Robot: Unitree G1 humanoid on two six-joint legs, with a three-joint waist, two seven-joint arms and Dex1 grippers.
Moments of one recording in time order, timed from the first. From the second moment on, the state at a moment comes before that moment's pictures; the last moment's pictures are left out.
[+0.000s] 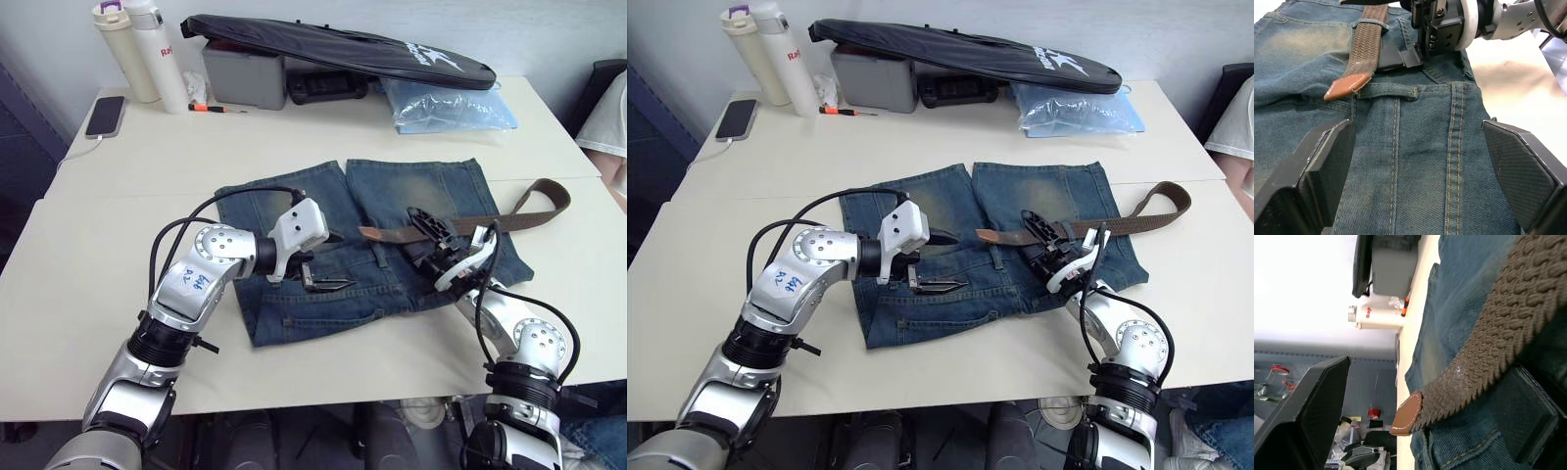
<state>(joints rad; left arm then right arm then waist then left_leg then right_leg) -0.65 0.45 -0.28 -0.19 -0.25 0.65 -0.86 -0.41 -0.19 -0.52 0.18 1.52 0.97 0.03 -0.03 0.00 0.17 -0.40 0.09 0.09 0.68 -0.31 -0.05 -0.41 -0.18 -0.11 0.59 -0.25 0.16</state>
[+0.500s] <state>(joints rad) -0.63 0.46 -0.28 -0.21 -0.25 0.66 -0.85 -0.45 -0.17 -0.49 0.24 1.46 0.94 0.01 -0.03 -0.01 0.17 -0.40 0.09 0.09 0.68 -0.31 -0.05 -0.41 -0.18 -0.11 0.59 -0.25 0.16</state>
